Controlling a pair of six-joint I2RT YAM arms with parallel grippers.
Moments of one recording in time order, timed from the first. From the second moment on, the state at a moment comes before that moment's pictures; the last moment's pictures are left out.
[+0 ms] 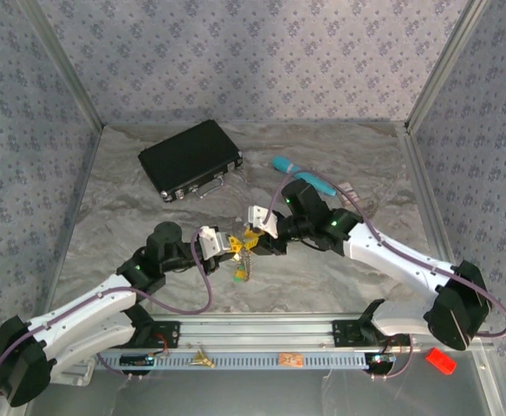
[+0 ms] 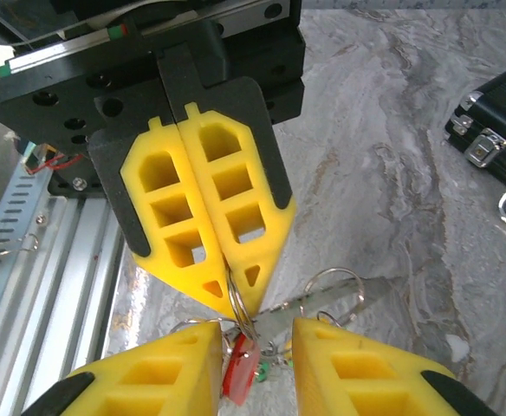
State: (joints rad) left arm -0.77 0.82 0.40 0.16 0.46 0.29; right arm 0.79 1.26 0.96 -0.37 -0.62 -0.49
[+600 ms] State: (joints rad) left arm -0.77 0.82 0.40 0.18 0.46 0.29; right arm 0.79 1.21 0.89 -0.31 -0.61 -0.41
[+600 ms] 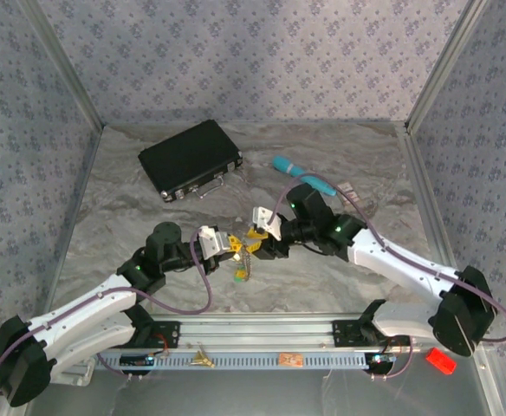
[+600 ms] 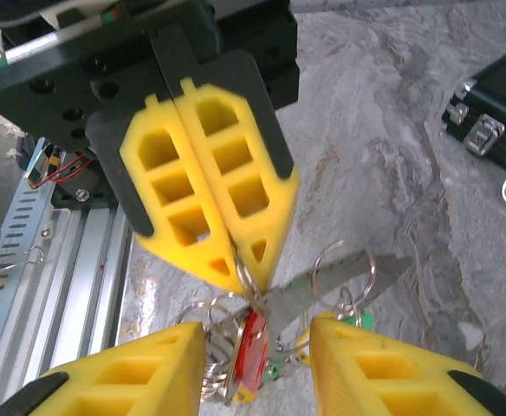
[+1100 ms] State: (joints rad) left arm -0.77 0.82 0.40 0.18 0.46 0.29; right arm 0.82 1.22 0.85 -0.30 -0.55 -0.38
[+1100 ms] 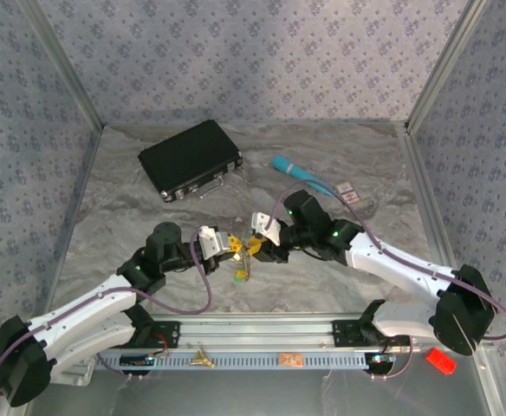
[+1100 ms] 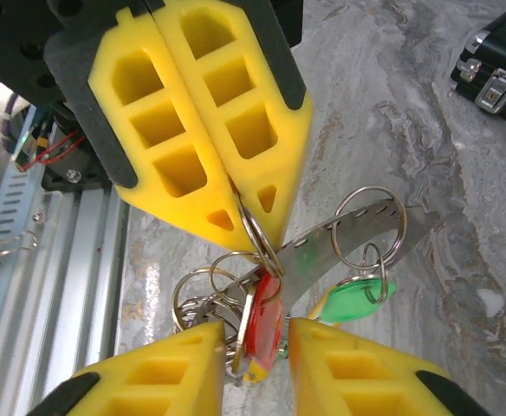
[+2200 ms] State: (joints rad) left arm -0.77 0.81 0.37 0.22 0.47 0.29; right arm 0.82 1.24 0.96 -0.44 -0.42 -0.50
